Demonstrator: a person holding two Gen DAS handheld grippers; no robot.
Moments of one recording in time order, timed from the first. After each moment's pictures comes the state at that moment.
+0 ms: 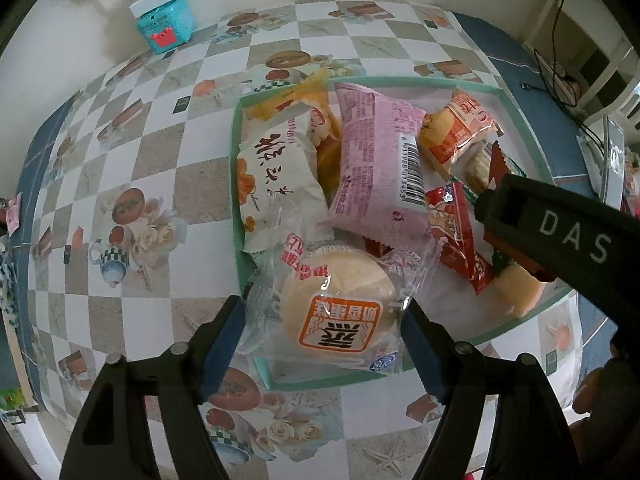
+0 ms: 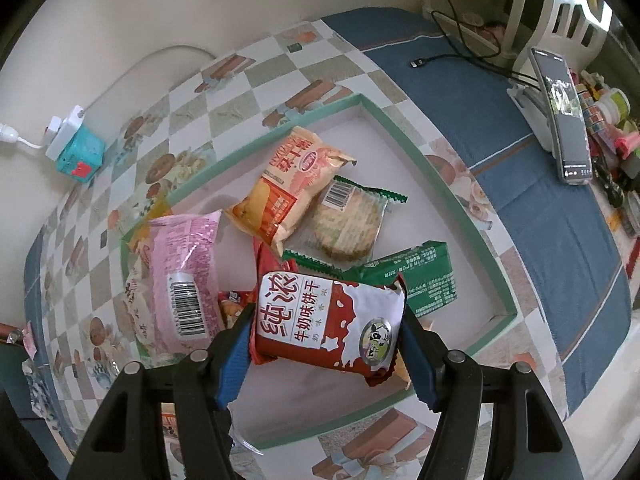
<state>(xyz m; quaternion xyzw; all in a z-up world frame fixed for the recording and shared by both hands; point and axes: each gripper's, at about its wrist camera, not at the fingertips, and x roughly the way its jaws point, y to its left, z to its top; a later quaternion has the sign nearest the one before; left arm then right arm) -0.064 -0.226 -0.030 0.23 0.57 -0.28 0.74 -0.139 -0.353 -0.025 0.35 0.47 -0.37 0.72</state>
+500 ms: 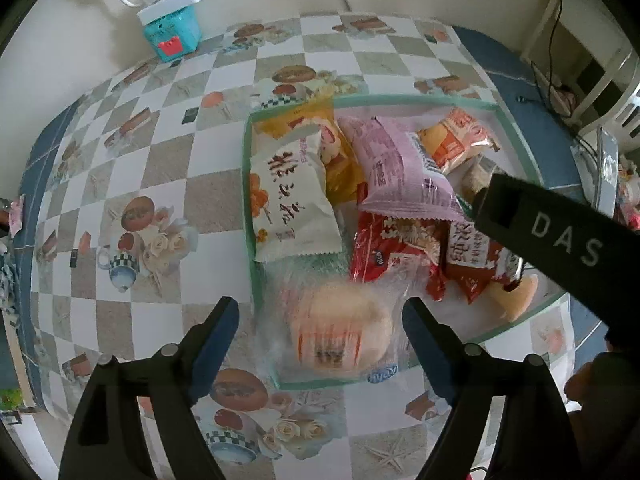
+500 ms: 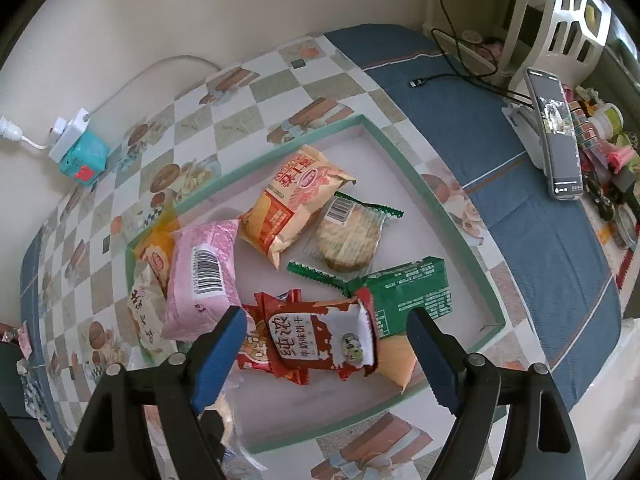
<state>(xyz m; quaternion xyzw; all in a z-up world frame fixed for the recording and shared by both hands) -0.059 -0.219 -0.013 0.22 0.56 -0.29 0.75 -0.137 -0.351 -0.011 0.33 0.46 -0.38 0.73</state>
